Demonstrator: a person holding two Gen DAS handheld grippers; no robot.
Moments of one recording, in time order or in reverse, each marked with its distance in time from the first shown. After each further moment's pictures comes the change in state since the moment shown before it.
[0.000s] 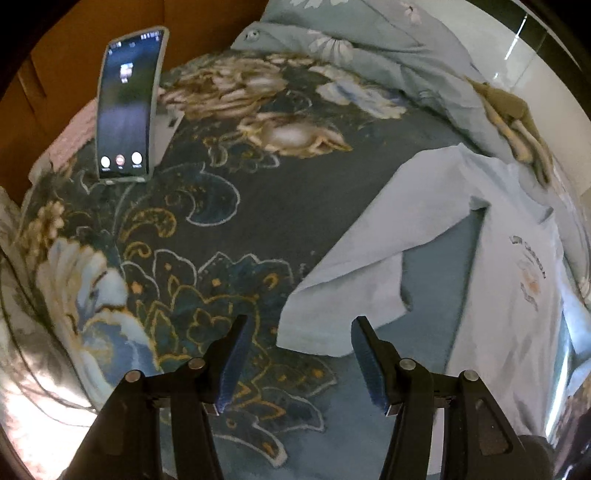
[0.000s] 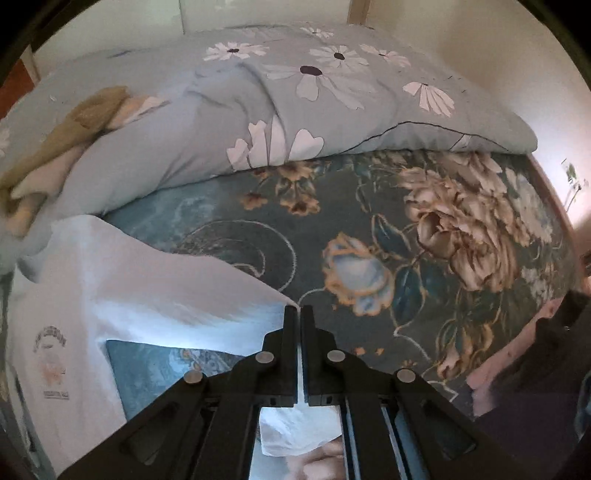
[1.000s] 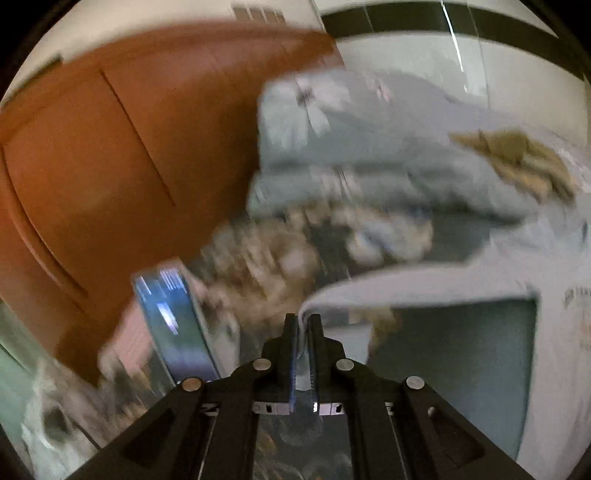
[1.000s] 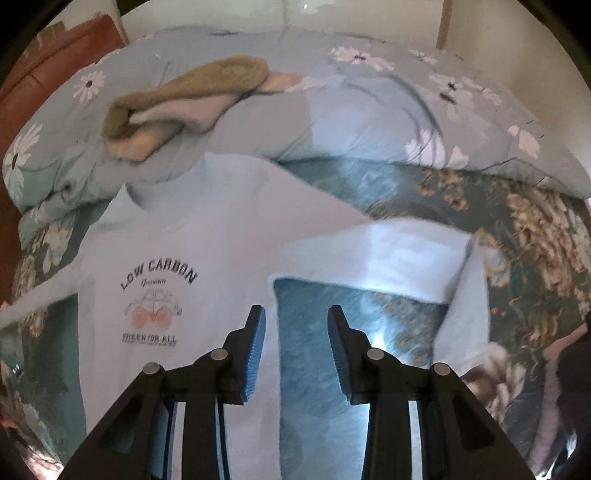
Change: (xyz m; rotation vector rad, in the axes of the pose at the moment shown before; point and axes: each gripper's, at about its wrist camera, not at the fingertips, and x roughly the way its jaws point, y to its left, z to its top) left arm -0.035 -0.026 0.082 0.288 -0.384 0.266; right arm -0.049 0.157 -0.068 -0.173 -0.021 0.237
